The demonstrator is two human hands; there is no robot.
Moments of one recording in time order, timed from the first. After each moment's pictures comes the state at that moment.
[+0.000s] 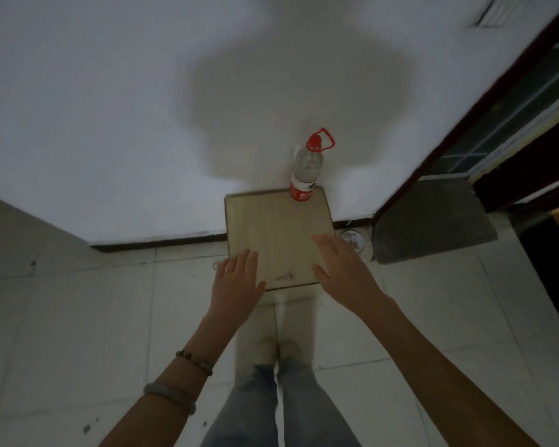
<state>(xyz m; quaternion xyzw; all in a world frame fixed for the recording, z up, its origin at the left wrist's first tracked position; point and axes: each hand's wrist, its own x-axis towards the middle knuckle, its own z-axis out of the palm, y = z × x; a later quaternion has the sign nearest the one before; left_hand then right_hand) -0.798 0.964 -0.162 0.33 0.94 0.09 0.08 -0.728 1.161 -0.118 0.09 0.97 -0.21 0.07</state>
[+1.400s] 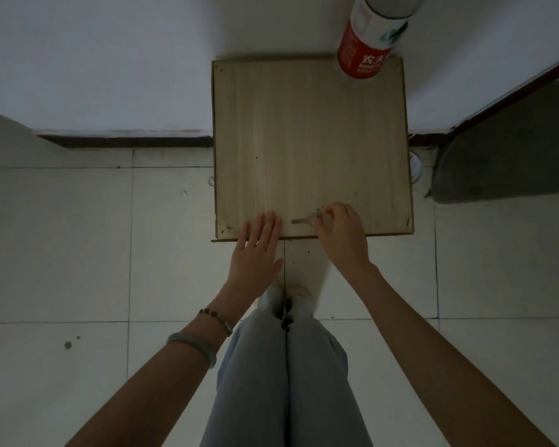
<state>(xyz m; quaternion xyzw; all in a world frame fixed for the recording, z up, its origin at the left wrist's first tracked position) -0.796 0.984 -0.510 0.34 0.92 -0.03 0.19 -0.780 1.164 -0.473 0.25 0.90 -0.35 0.06</state>
